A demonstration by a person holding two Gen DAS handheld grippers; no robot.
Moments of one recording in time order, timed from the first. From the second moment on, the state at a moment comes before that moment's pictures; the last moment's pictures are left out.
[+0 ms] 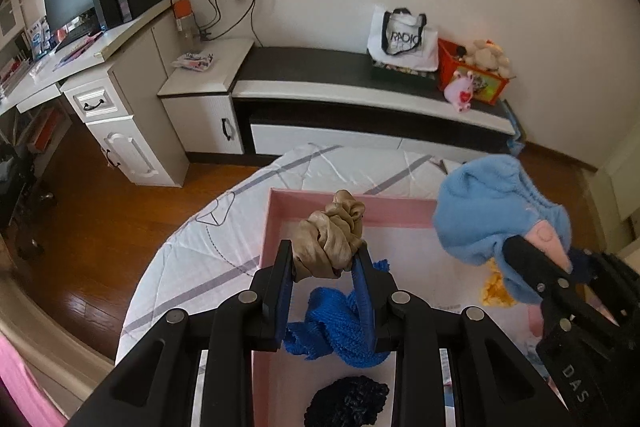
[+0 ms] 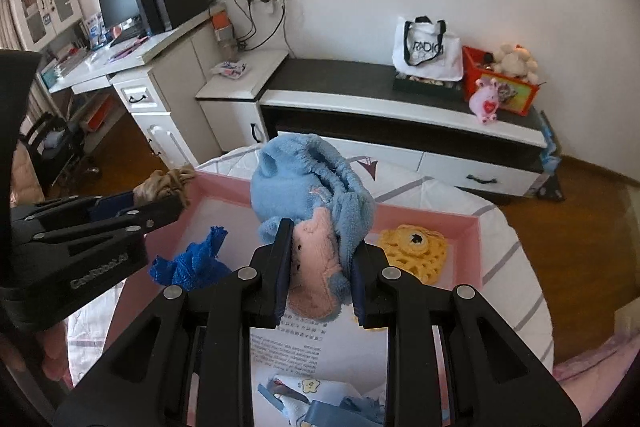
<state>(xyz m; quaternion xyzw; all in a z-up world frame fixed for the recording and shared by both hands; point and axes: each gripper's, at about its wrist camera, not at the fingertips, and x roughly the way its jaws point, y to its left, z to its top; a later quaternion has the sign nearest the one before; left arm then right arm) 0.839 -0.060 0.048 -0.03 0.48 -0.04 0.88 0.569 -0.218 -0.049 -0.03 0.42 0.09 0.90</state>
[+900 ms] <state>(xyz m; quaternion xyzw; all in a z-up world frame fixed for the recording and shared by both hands) 0.742 -0.102 0.001 0.02 0.44 0.01 0.90 0.558 -0.225 -0.027 -0.03 0.40 0.06 0.91</state>
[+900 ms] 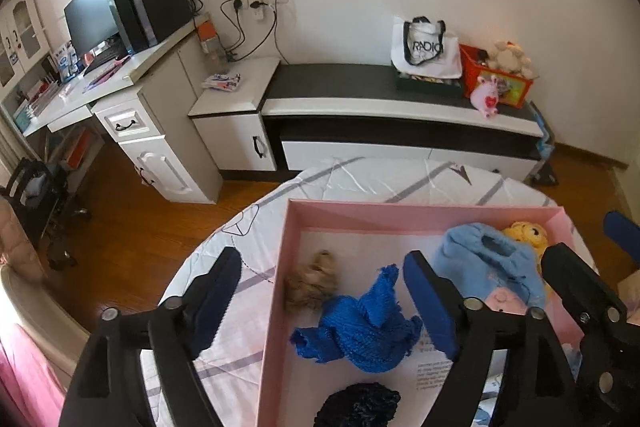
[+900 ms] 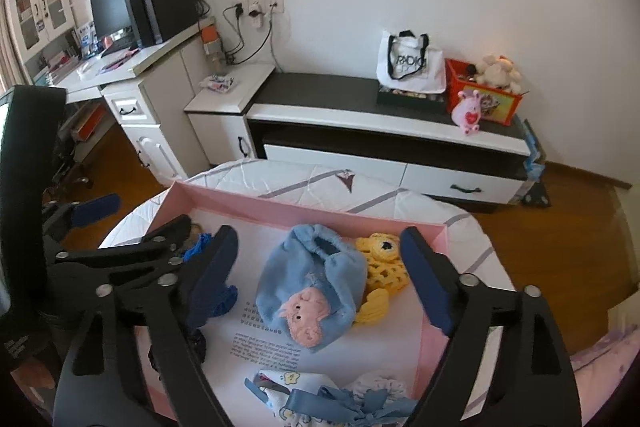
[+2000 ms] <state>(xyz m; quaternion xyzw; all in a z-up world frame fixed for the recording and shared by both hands) 0.643 -0.091 0.061 0.01 0.36 -0.01 0.93 0.496 -0.250 0.040 0.01 0.28 0.02 0.96</state>
